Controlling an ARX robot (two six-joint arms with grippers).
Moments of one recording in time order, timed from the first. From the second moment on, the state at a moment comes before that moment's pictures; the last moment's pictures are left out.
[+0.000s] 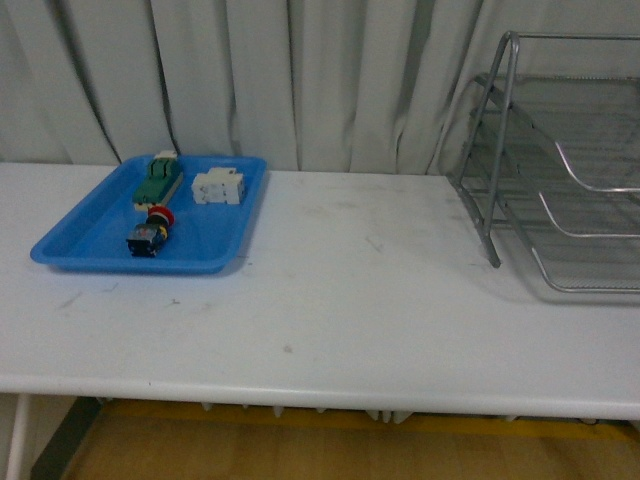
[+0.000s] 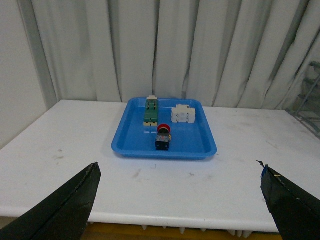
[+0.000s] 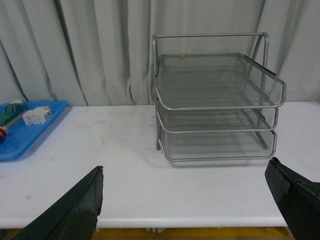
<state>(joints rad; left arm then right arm) 0.00 0.01 0.01 0.00 0.00 -0.01 0.00 0.00 0.01 0.00 0.00 0.00</state>
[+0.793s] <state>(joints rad) 0.00 0.01 0.01 0.00 0.00 -0.01 0.00 0.00 0.01 0.00 0.00 0.00</state>
